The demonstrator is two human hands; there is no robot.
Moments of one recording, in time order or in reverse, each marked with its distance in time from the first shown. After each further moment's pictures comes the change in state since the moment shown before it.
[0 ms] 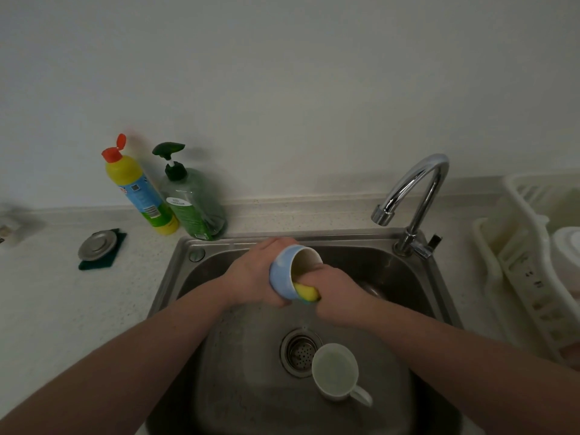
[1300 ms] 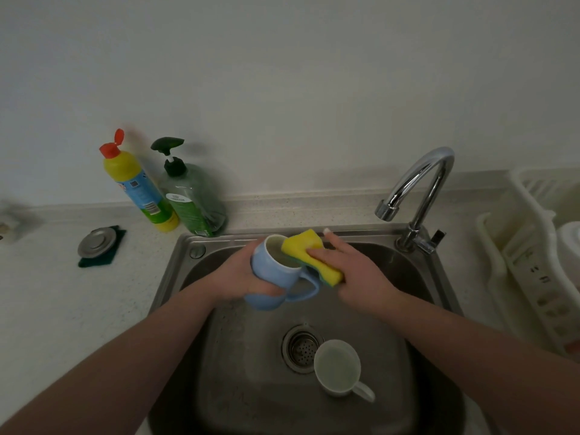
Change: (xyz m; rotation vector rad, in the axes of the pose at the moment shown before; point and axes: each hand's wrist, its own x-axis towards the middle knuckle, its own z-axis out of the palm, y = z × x) left_hand -0.018 -0.006 -0.011 -0.618 -0.014 -0.282; right_hand -0.006 0.043 0.004 0.179 0.243 0.002
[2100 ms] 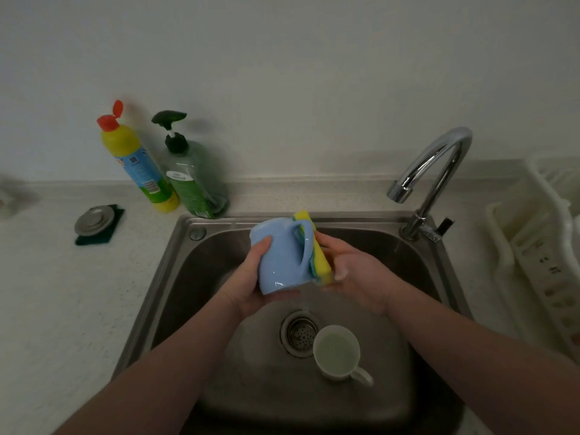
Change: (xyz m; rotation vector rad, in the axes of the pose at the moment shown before) left_hand -0.009 -0.024 0.048 -0.910 0.218 -0.382; right_hand 0.002 -0.016 0.015 1.047 -0.205 0.363
